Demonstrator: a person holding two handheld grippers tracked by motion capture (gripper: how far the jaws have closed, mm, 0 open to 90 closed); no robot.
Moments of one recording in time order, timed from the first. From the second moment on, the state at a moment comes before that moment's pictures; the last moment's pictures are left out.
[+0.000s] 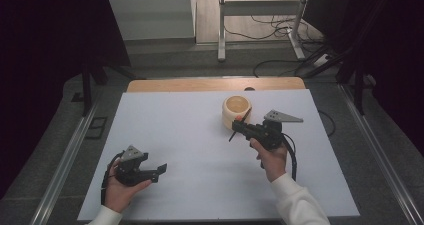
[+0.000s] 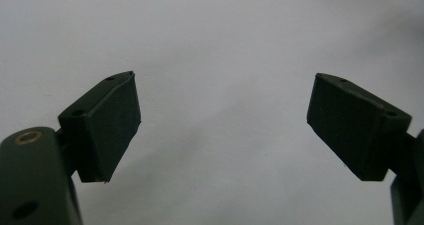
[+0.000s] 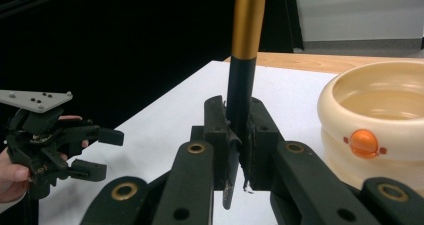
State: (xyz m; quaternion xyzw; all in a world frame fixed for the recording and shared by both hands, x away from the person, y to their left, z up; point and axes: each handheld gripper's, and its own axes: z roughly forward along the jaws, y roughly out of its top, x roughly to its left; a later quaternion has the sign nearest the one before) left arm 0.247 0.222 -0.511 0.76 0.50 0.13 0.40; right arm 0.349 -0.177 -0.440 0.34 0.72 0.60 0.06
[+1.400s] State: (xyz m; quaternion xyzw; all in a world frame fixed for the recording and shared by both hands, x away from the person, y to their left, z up) left arm 0.246 0.225 -0.508 0.76 0.50 0.14 0.39; right arm 0.385 -0.186 -0.418 0.35 0.69 0.63 0.09
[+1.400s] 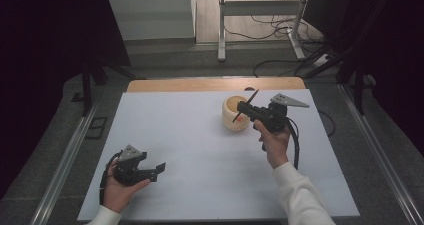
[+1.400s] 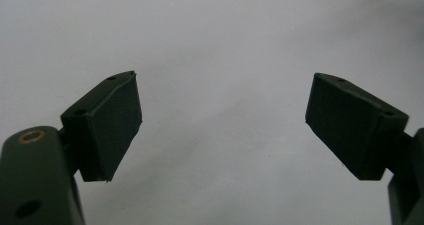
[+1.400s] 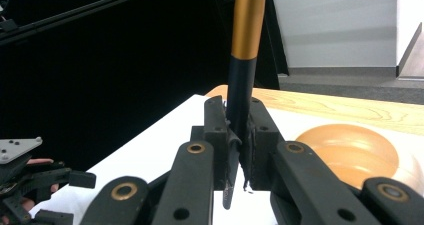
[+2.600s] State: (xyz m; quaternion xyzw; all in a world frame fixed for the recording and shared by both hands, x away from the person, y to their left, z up) left arm 0.247 0.226 -0.507 0.76 0.50 0.13 0.40; right arm 0.414 -0.201 -0.408 0.38 0.68 0.61 0.13
